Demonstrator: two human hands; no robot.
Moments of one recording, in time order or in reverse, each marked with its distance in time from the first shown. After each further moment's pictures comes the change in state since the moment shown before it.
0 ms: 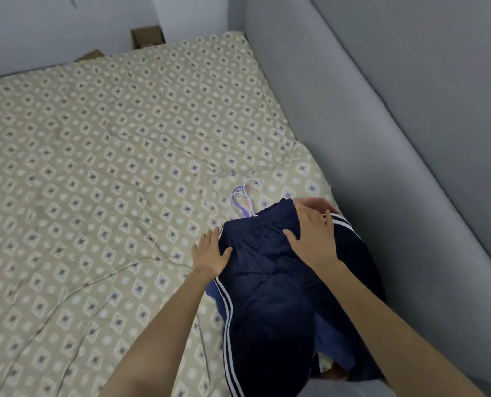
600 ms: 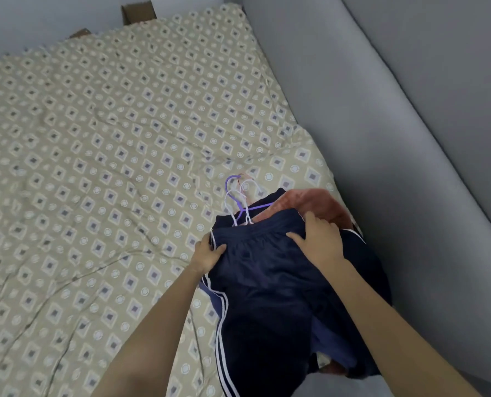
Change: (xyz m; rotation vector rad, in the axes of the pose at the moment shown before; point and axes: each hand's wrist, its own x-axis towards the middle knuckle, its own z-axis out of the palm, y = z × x) left_hand 0.046 -0.034 0.056 -0.578 -0.078 -0.220; right_hand 0.003 0.033 0.026 -0.083 -0.162 0.094
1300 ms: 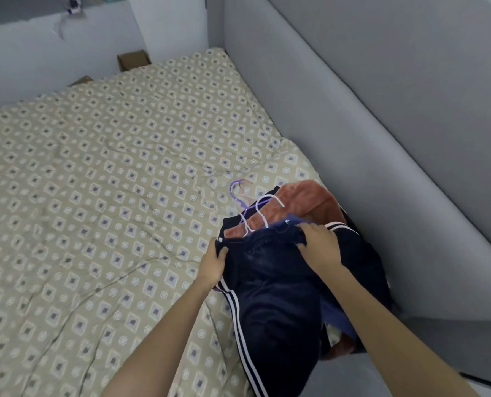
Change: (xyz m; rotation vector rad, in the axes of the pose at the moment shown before) left_hand -0.128 0.021 -0.038 -0.060 0.021 0.316; right_hand -0.095 -0.032 -0.013 0.130 0.142 0.031
